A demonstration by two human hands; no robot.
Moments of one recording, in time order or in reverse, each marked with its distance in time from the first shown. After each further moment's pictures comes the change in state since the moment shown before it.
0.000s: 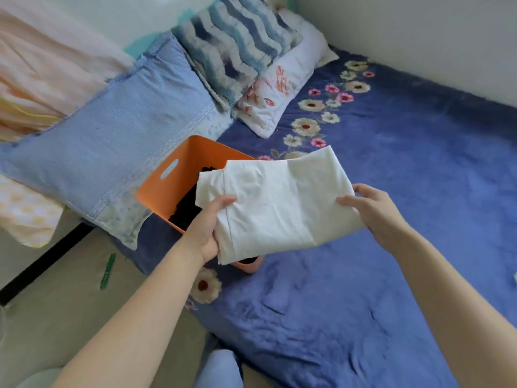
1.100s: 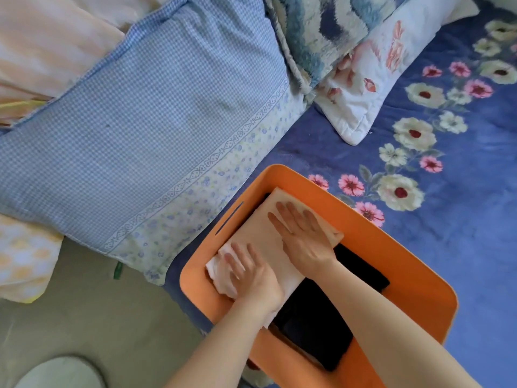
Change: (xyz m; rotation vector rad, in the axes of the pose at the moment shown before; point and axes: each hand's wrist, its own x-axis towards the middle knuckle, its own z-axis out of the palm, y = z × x) left_hand 0.238 0.019 -0.122 1.346 0.132 -0.390; right_hand 0.258 0.052 0.345 -1.395 -0.377 -0.739
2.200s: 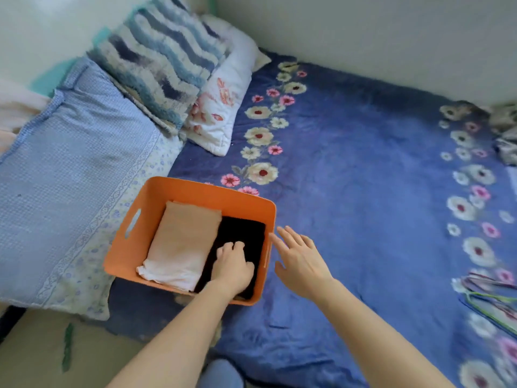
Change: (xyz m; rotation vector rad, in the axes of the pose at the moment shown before) left_hand -0.164 0.049 0.078 0.311 0.168 0.609; right_hand -0.316 -0.015 -0.103 0.181 0.052 0.551
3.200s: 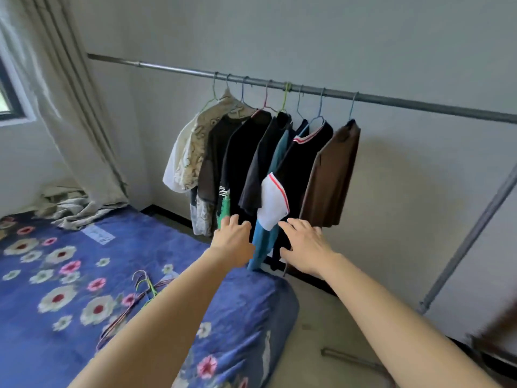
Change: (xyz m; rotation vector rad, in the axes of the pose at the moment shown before) left_hand -0.449 0.685 0.389 0.647 -0.054 1.610; right_hand -0.789 0.386 -0.056 0.126 0.352 1.453
